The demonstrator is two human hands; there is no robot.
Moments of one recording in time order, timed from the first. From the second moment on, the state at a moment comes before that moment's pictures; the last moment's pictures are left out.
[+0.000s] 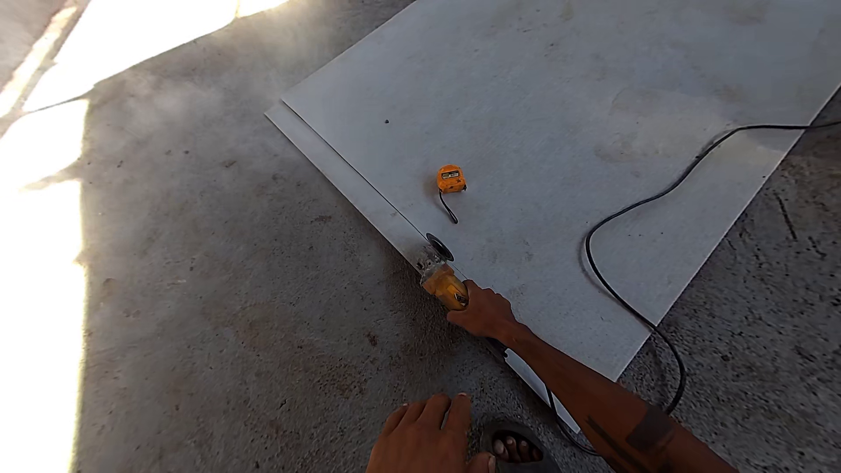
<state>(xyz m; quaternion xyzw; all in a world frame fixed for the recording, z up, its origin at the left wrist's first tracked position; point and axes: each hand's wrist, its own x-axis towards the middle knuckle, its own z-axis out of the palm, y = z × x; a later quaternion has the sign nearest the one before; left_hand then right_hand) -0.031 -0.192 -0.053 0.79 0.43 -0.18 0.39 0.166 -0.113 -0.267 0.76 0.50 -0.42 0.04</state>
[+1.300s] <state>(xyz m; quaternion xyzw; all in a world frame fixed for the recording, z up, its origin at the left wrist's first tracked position) -0.015 -0.190 -0.057 0.82 0.40 -0.19 0.37 0.183 -0.155 -0.259 0.75 0.48 -0.45 0.06</state>
